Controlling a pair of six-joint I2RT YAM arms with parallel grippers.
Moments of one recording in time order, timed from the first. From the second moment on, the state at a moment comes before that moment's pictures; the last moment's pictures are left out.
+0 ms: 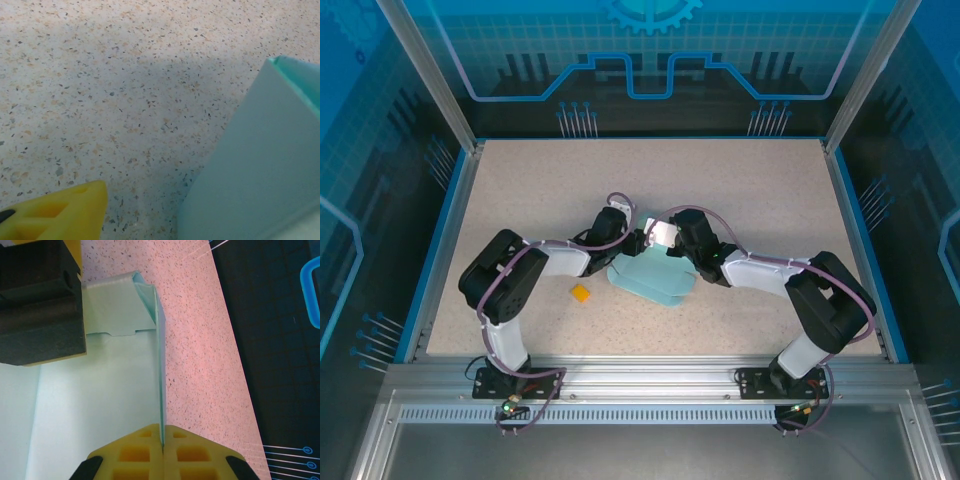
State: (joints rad) left arm -0.53 1.84 0.86 0.33 -0.02 -0.32; right arm 0.66 1.60 0.81 0.24 0.26 -0.89
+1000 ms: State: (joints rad) left arm -0.55 1.87 0.93 0.28 -0.06 -0.38; right arm 0.68 1.61 0.83 0.24 0.28 -0.87
